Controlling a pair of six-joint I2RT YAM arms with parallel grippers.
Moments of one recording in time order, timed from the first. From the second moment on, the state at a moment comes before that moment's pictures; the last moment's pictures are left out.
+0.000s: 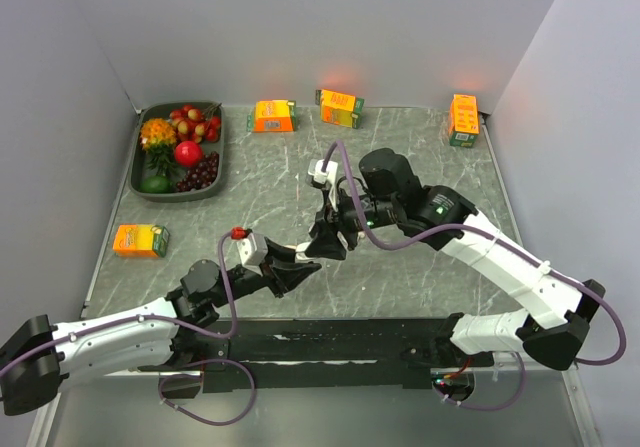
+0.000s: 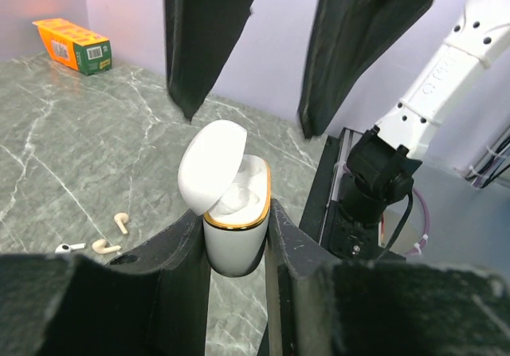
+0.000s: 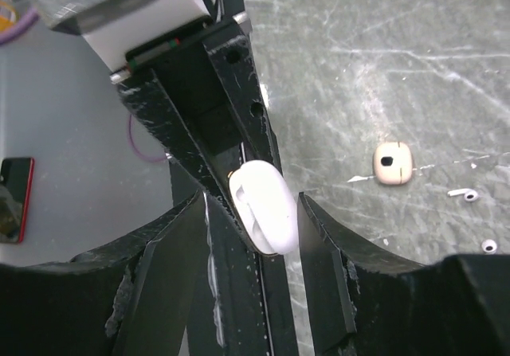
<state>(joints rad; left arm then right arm) -1.04 0.78 0.27 0.75 0.15 -0.25 0.88 1.24 1.38 -0.71 -0.59 -0.05</state>
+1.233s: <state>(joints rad) -1.05 0.81 0.25 0.81 0.17 -0.27 0.89 1.28 1.39 -0.74 -0.40 -0.06</state>
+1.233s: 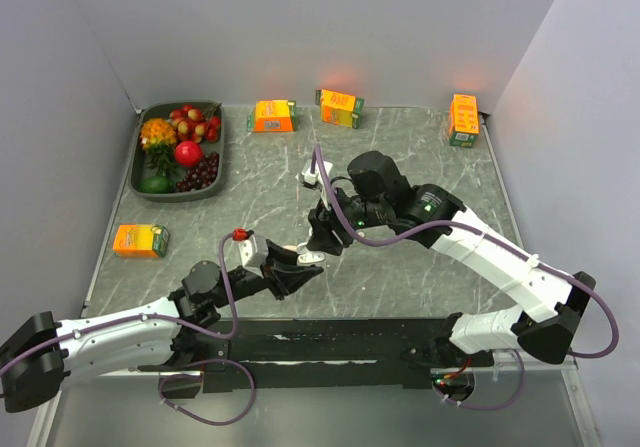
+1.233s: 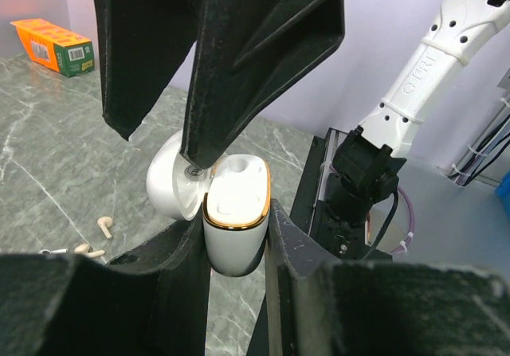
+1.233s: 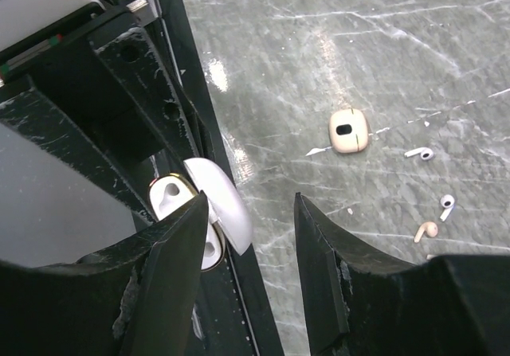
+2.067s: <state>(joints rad) -1.06 0.78 0.25 0.81 0.13 -0.26 0.89 1.25 1.45 -0.75 -0.43 -0.06</state>
